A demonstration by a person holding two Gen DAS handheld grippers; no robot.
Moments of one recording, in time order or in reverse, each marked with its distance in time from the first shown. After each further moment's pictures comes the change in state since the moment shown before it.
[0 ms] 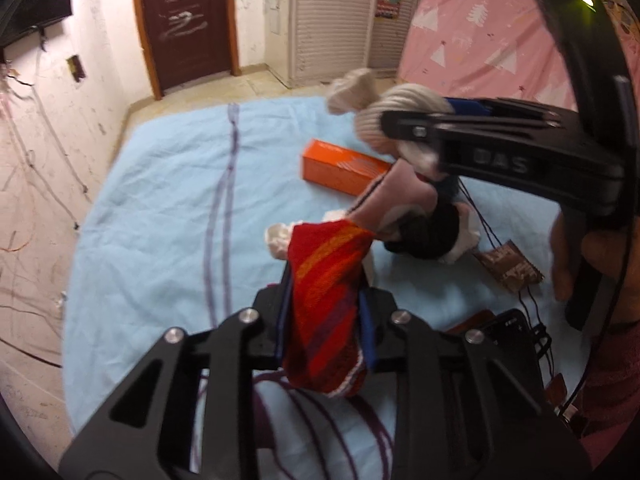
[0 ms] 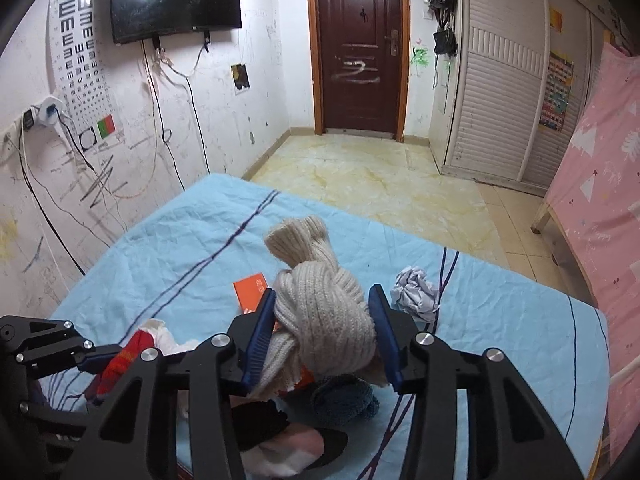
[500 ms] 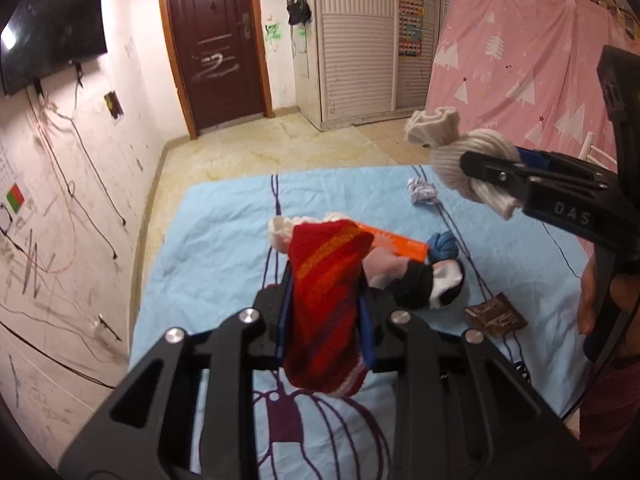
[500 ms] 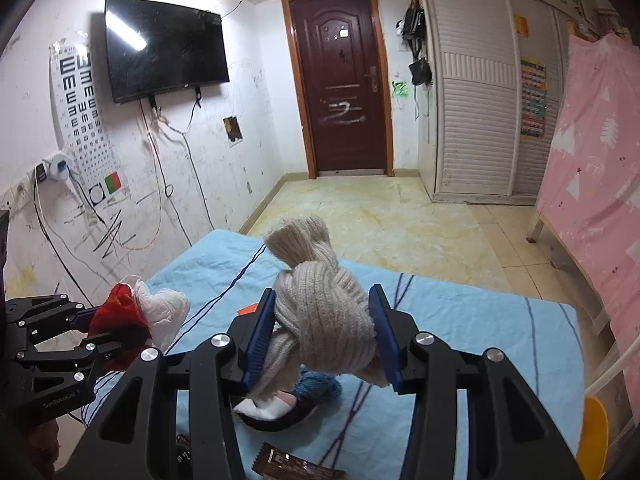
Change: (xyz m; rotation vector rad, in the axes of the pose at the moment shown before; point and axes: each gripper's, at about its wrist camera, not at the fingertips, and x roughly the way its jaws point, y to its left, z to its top) left arm -0.055 -0.013 0.022 0.013 -0.145 0.125; right arm -0.074 -0.033 -0.005 0.098 -0.160 0.007
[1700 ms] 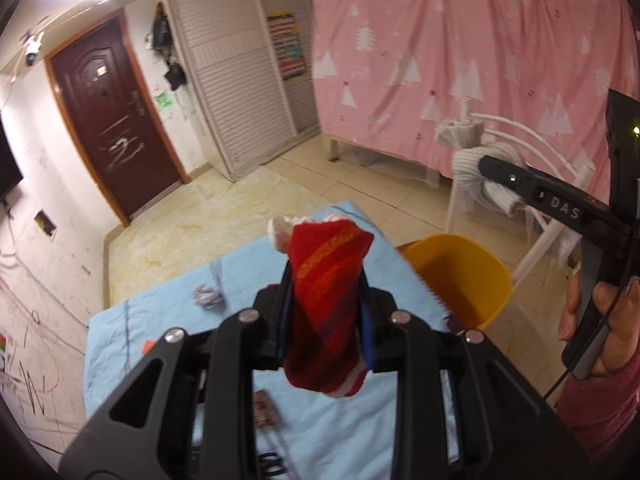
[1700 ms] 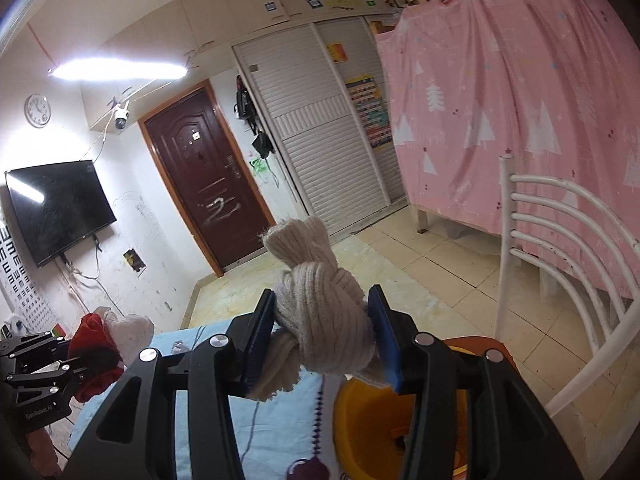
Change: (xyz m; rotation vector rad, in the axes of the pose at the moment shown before) left arm -0.038 -0.256 0.064 0.357 -0.074 -0.182; right arm -0.216 -0.241 -0.102 0.451 -0.289 -0.278
